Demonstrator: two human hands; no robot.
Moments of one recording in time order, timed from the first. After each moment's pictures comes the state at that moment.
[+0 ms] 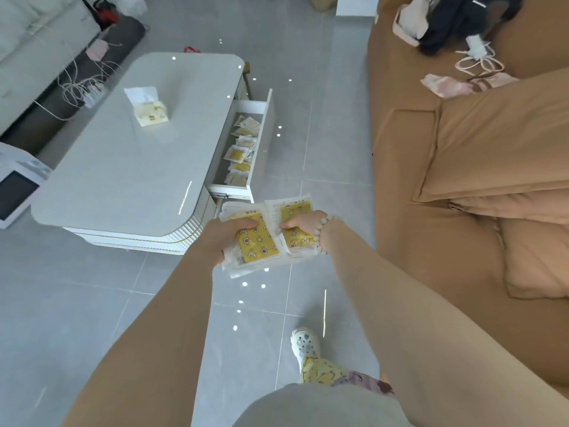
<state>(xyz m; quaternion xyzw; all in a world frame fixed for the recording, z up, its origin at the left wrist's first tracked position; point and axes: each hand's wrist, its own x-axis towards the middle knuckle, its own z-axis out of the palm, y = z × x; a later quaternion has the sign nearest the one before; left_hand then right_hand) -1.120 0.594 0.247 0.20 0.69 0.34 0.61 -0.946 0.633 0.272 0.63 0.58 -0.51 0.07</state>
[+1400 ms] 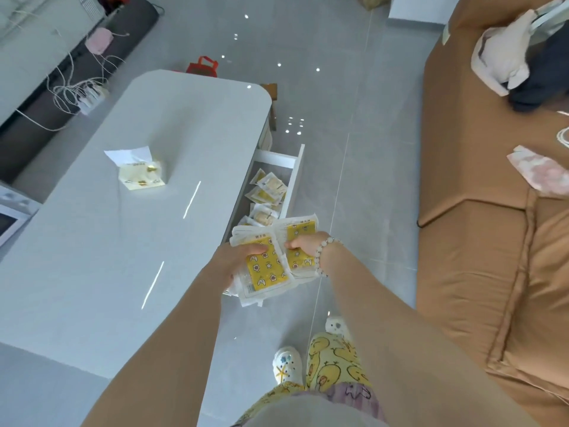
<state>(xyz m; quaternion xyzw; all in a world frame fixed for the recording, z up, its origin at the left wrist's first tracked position) -1.236 1.075 0.191 0.13 0.72 0.30 0.61 -1.080 1.135 0.219 0.67 0.48 -0.56 0.09</state>
